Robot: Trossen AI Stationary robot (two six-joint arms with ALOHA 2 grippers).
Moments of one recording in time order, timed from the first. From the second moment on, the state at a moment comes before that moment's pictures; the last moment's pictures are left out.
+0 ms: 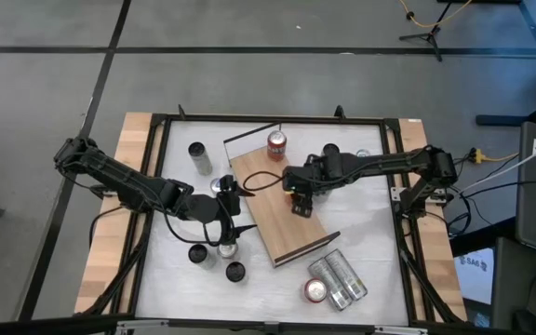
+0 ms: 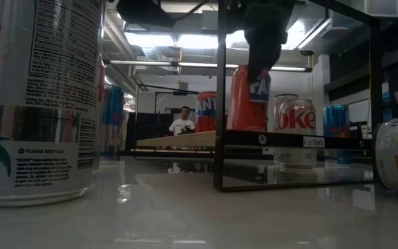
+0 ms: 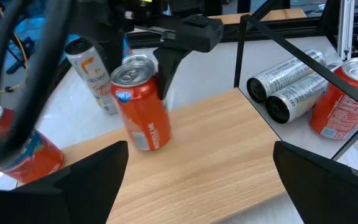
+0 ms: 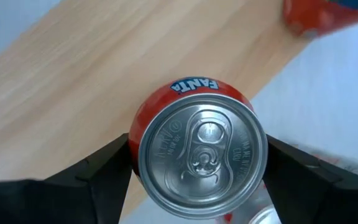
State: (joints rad) left arm -0.34 1.32 0.96 -0.17 -0.48 -0.13; right arm 0.06 1.73 1.54 -1.08 0.18 0.31
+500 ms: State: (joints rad) left arm -0.34 1.32 0.96 -0.17 -0.48 -0.13; right arm 0.06 1.73 1.54 -1.16 0.05 0.42
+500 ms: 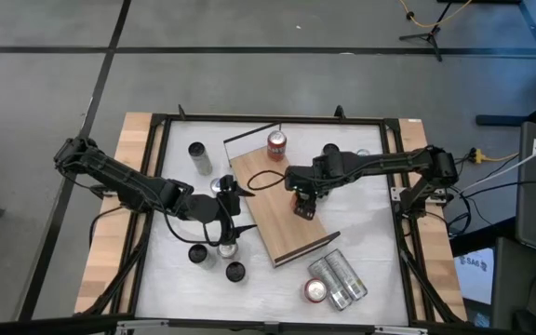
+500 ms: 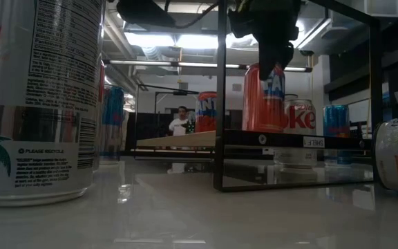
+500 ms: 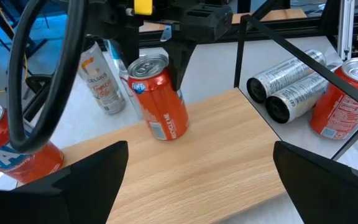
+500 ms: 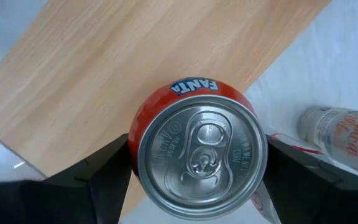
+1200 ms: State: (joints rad) left arm -0.34 1.32 0.96 -0.17 -0.48 -0.13; right arm 0.06 1.73 1.54 -1.15 0.06 0.41
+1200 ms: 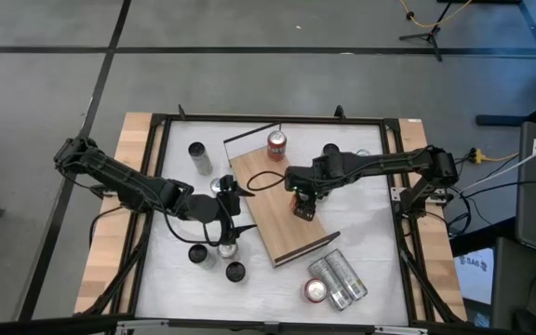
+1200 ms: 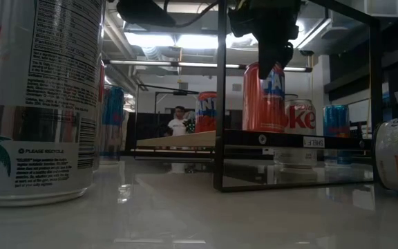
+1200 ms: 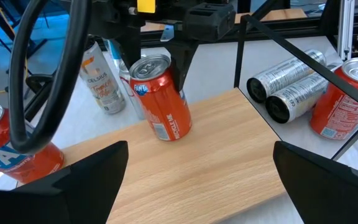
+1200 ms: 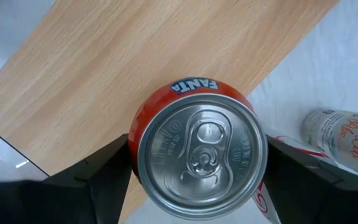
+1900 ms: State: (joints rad) left arm -0.34 1.32 0.96 -0.17 -0.48 -0.13; right arm 0.06 1.73 1.54 -1.15 0.06 0.39
